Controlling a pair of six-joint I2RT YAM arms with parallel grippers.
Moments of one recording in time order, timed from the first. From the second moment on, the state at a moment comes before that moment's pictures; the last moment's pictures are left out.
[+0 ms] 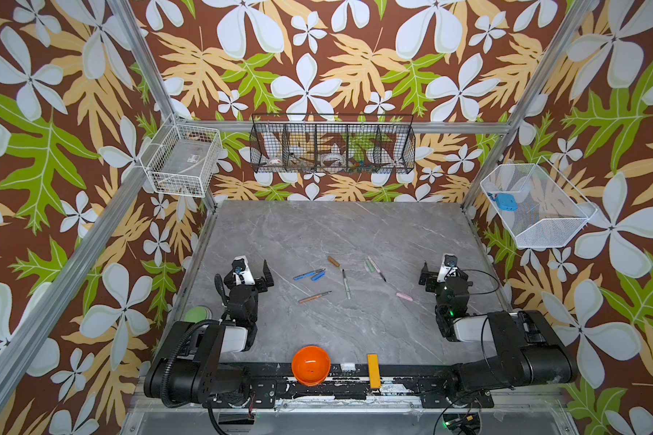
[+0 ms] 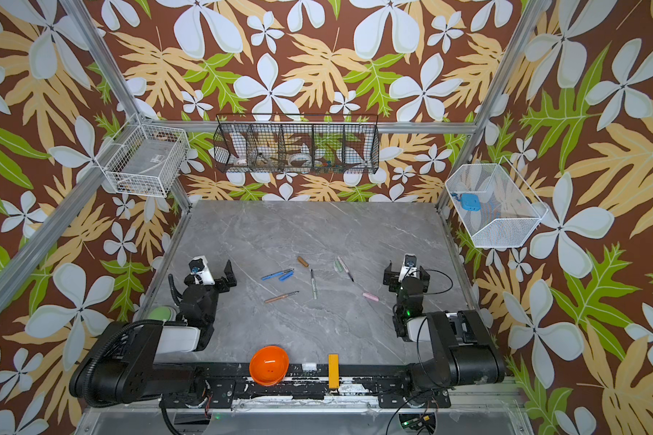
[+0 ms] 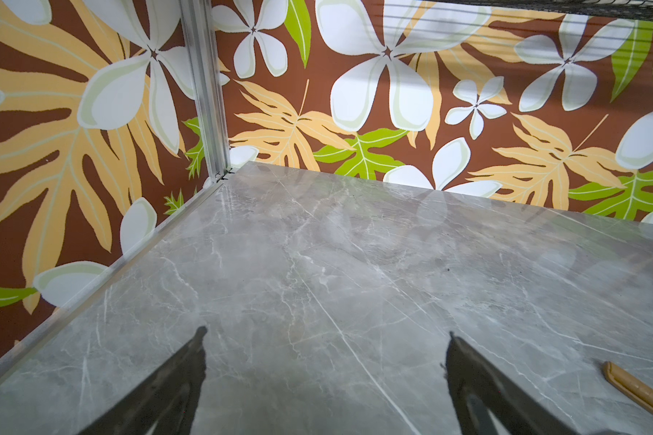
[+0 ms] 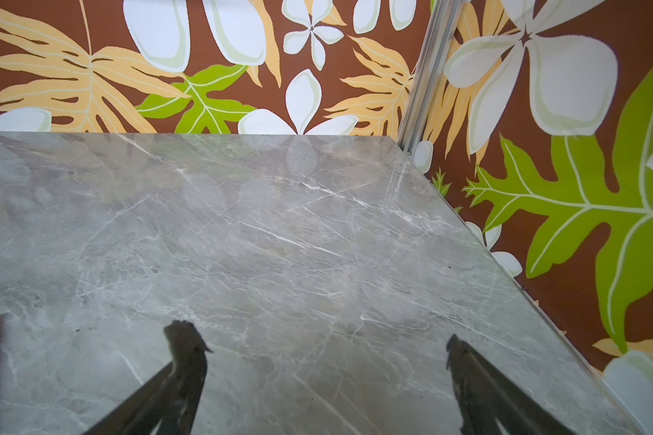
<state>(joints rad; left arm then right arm) -0.10 1.37 0.15 1.13 -0.28 -0.12 0.04 1.46 0.22 1.00 0.28 -0.02</state>
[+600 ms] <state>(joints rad) -0.10 1.37 0.15 1.13 -0.28 -0.12 0.04 1.46 0.22 1.00 0.28 -0.02</state>
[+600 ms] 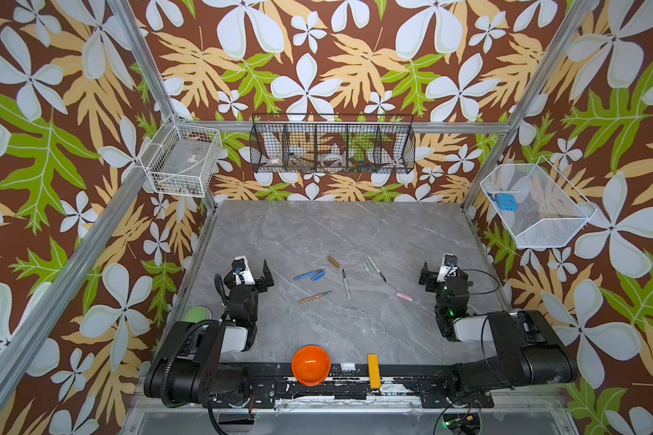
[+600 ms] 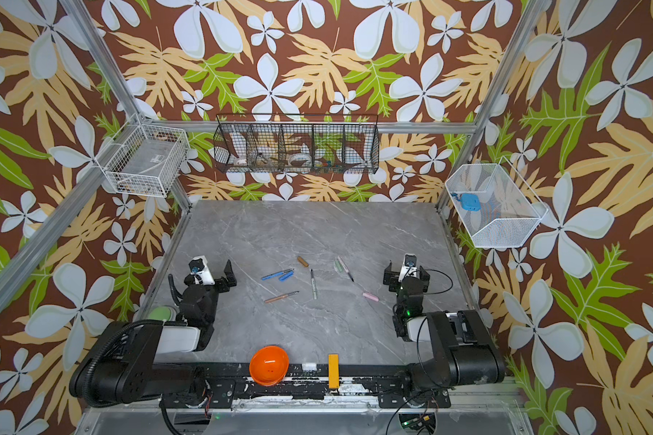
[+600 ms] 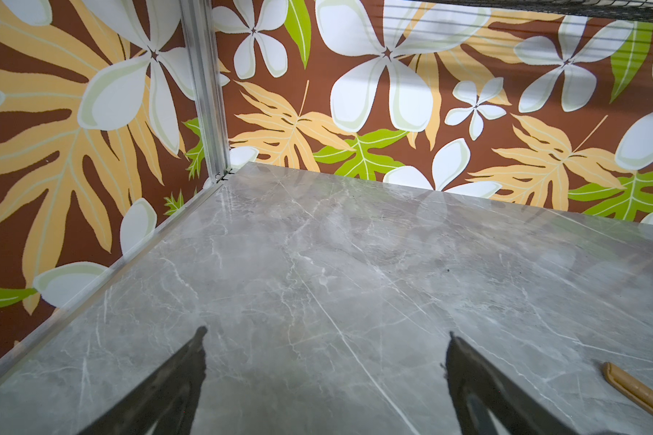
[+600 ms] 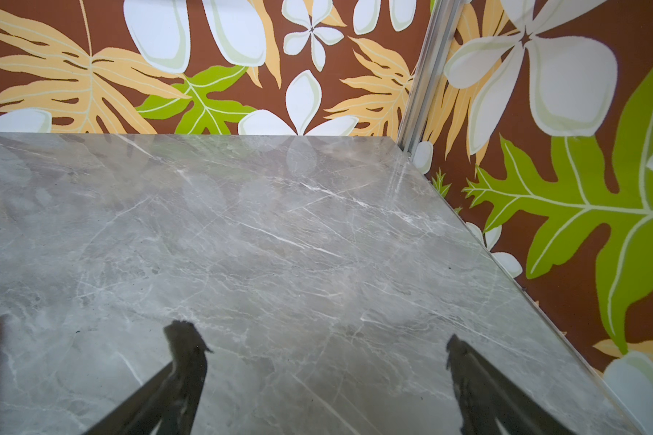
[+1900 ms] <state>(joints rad) -0.10 0.84 0.45 0.28 -0.03 -0.41 0.58 1.71 1.22 -0.45 0.02 0.28</state>
